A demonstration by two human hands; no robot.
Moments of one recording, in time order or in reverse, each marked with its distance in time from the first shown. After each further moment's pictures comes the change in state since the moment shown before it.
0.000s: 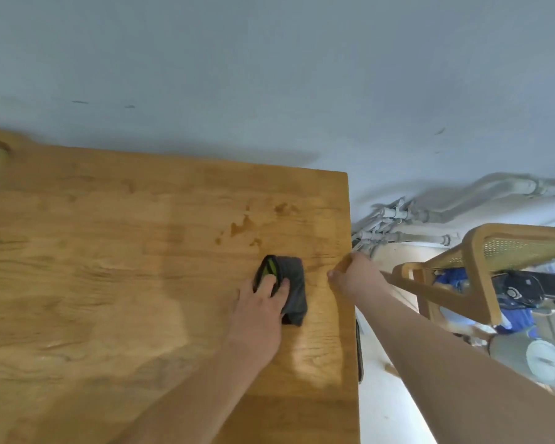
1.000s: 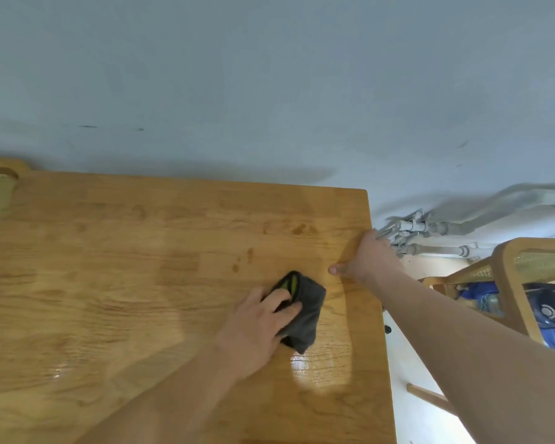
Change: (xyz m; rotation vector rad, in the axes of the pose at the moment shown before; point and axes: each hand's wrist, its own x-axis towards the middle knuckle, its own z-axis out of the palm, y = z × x) left_hand 0.032 -0.071 -0.014 -0.004 0.095 0.366; right_hand 0.050 -0.063 -0.019 -0.199 0.080 0.005
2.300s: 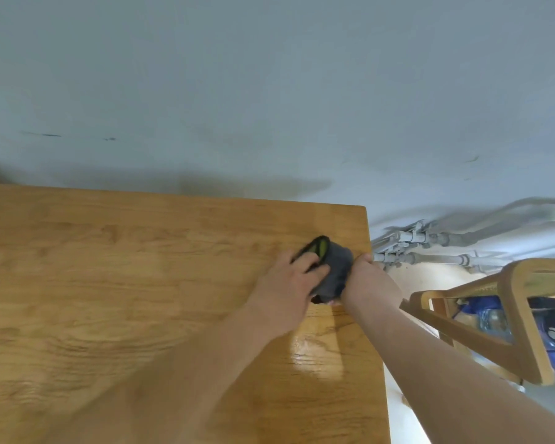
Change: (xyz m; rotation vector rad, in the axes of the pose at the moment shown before) left_hand 0.139 -0.004 -0.025 -0.045 0.085 0.022; right_hand 0.008 -0.020 -0.006 -0.165 -0.047 0.057
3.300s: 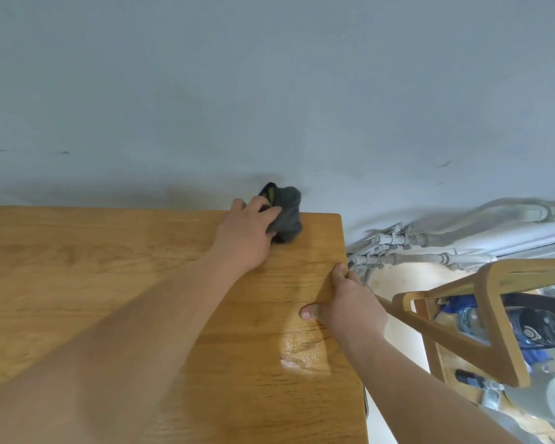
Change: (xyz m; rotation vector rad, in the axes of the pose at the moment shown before) left_hand 0.094 -0.062 -0.029 0.009 0.043 -0.242; right_hand 0.002 0.022 0.002 0.148 0.025 -0.108
